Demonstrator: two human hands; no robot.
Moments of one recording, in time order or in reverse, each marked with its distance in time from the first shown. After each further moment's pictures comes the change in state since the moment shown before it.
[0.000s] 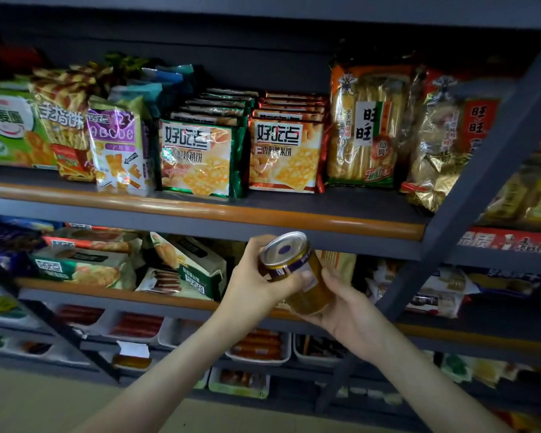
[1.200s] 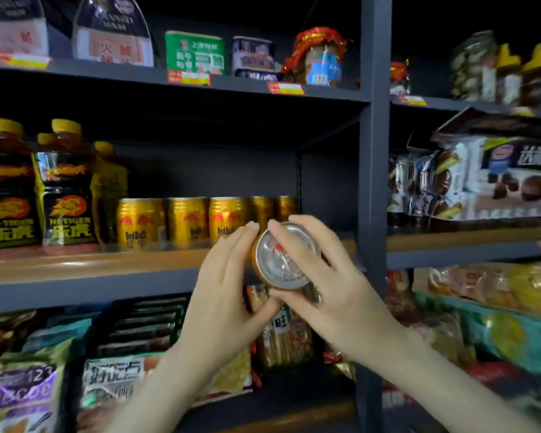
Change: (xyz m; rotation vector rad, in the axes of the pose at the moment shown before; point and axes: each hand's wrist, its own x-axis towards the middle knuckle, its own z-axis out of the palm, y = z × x) left_hand 0.115 0.217 -0.004 0.533 0.102 1.265; right_hand -0.059 -0.211 0.149 -1.868 0.445 -1.563
